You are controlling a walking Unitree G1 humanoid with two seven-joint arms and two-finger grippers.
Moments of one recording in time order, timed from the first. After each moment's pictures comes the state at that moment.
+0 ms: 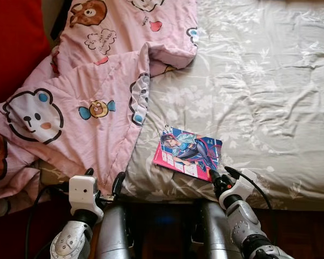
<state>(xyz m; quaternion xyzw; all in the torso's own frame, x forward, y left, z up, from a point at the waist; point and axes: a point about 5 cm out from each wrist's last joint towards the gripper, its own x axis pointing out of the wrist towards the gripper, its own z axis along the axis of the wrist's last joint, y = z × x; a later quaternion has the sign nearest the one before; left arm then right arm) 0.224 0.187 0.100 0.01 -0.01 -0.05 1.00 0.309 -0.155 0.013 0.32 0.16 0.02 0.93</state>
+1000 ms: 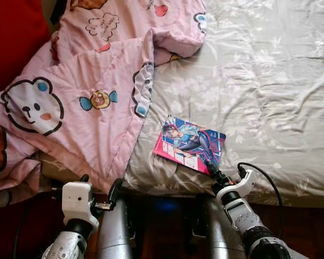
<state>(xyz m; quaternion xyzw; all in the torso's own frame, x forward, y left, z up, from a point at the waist) 0.199 0.186 0.106 0.01 0.02 -0.04 1.00 0.309 -0.150 0.015 0.55 0.13 0.04 0.83</state>
